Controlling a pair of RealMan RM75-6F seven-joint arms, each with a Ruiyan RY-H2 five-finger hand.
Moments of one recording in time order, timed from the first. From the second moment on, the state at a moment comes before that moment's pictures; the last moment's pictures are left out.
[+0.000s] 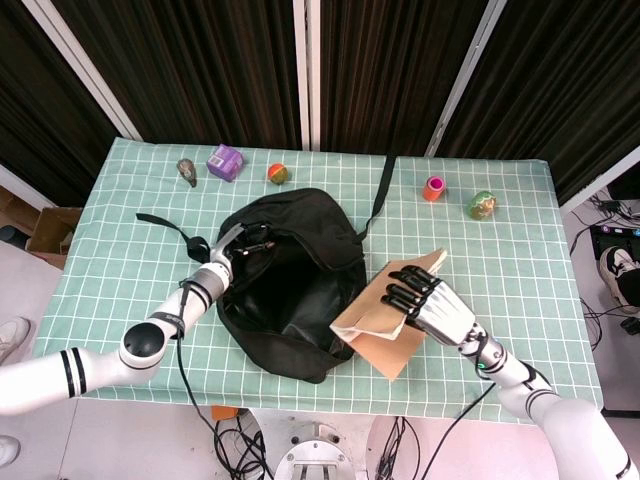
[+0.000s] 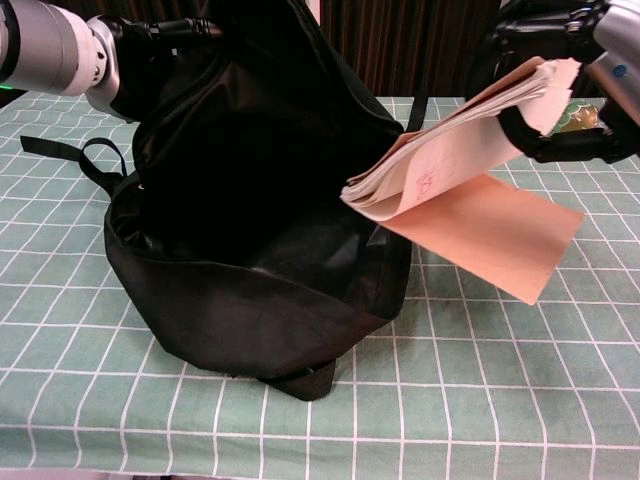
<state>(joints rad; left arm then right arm) -0.81 -1.37 -0.59 -1.73 0.16 0.57 -0.50 0.65 -1.88 -0.04 -0.52 -1.85 1.95 0.35</state>
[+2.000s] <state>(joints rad) -0.66 -1.19 -0.66 -1.83 0.44 0.31 -0.75 0.94 -2.18 -0.02 -0.35 -1.75 1.33 0.09</state>
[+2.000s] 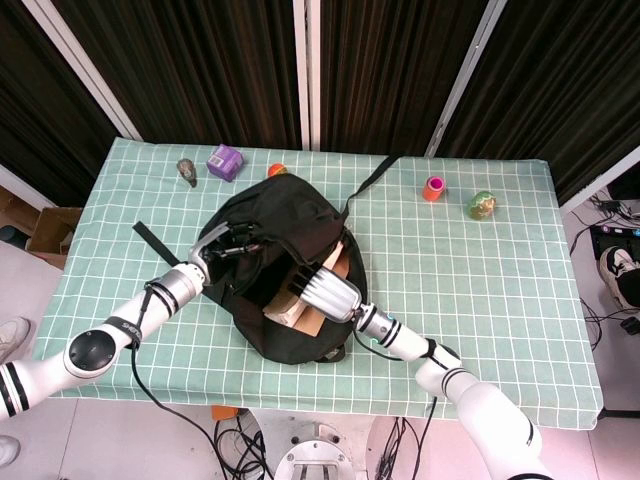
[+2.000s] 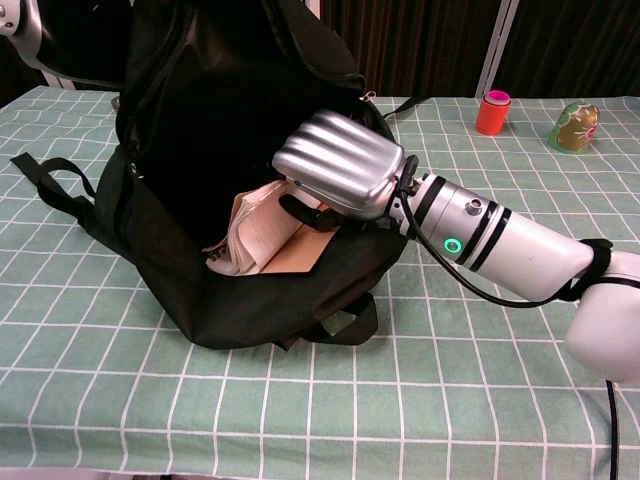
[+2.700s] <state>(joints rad) -0.59 -1.16 -0.69 -1.87 0.55 0.29 -0.80 1.01 -2.27 0.14 -0.34 -1.56 1.11 0.05</state>
